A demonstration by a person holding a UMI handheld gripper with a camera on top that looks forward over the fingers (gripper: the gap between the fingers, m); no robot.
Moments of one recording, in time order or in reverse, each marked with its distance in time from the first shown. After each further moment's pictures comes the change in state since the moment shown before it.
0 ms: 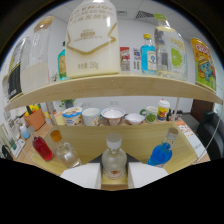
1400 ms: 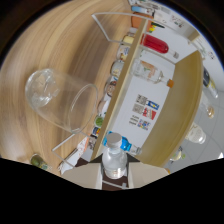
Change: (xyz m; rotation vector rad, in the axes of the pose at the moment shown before) arm 0.099 0.014 -0.077 -0.079 0.533 -1.880
